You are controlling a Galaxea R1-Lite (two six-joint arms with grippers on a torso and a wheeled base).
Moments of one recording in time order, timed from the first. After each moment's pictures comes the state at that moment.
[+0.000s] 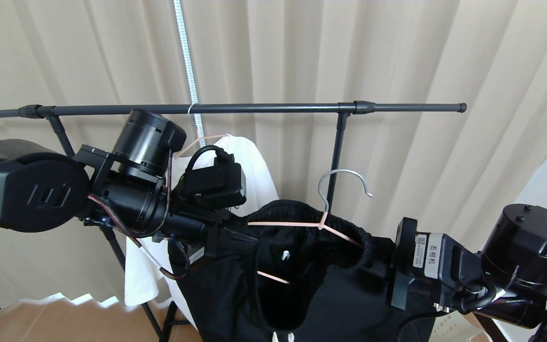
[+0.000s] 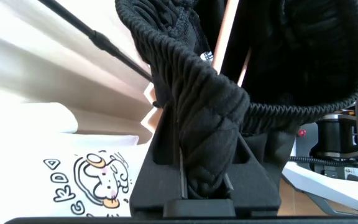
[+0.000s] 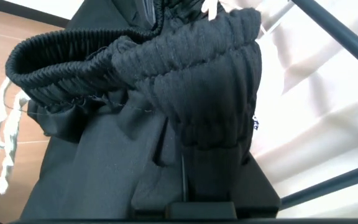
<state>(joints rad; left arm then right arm) -0.49 1.72 -1.19 0.24 -0.57 0.91 0.55 1.73 -0.35 -1.29 0.52 -0.58</state>
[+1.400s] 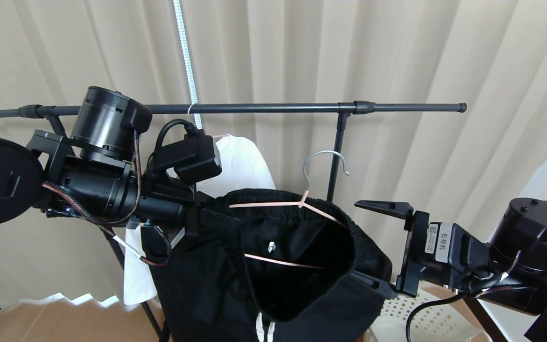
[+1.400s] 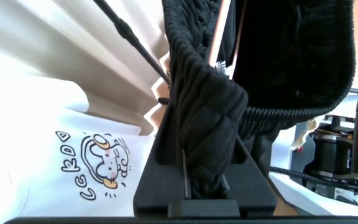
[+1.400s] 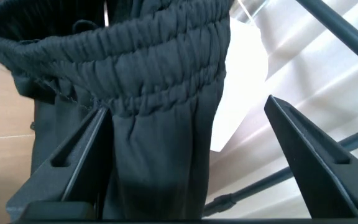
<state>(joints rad) -0.43 1.64 -1.19 0.24 -0.55 0.78 0.43 1.74 -0.34 -1.29 0.61 -0.61</state>
